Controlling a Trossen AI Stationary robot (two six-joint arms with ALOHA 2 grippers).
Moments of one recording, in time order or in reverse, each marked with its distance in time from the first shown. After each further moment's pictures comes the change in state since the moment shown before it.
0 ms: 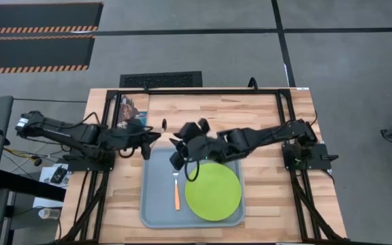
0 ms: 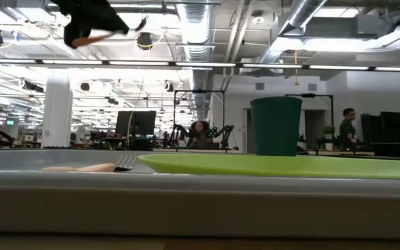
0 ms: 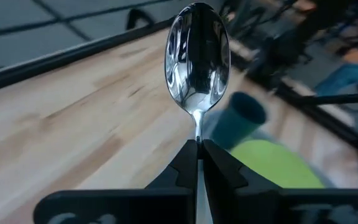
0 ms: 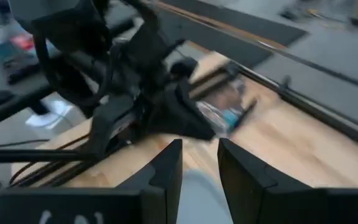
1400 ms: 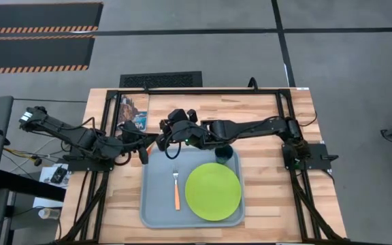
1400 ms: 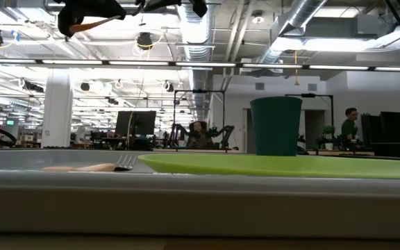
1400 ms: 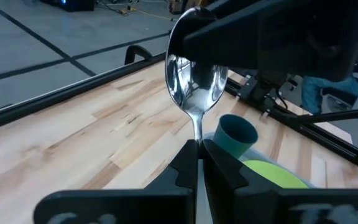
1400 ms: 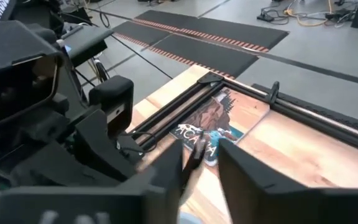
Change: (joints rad) left arm -0.177 0.000 0.000 0.071 -0.239 0.036; right arm -0.160 0.123 -0.001 0.199 -0.043 0.007
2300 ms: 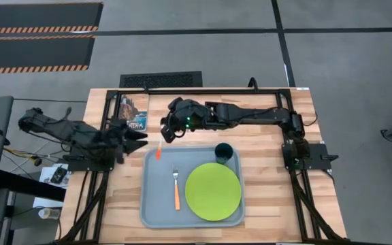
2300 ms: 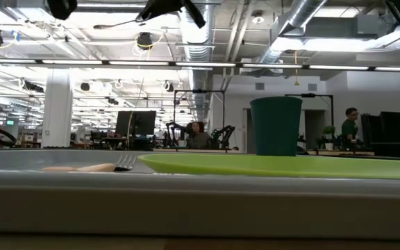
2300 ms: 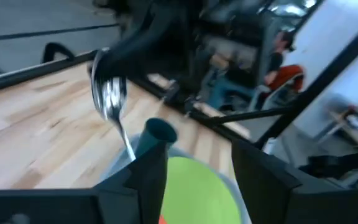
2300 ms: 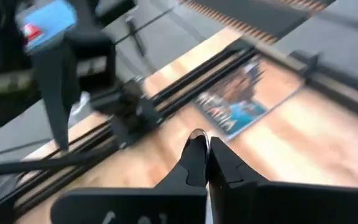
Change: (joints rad) left arm 0.000 -0.233 -0.001 0.002 0.275 0.021; right arm -0.120 -0.043 0.000 -0.095 -0.363 -0.049
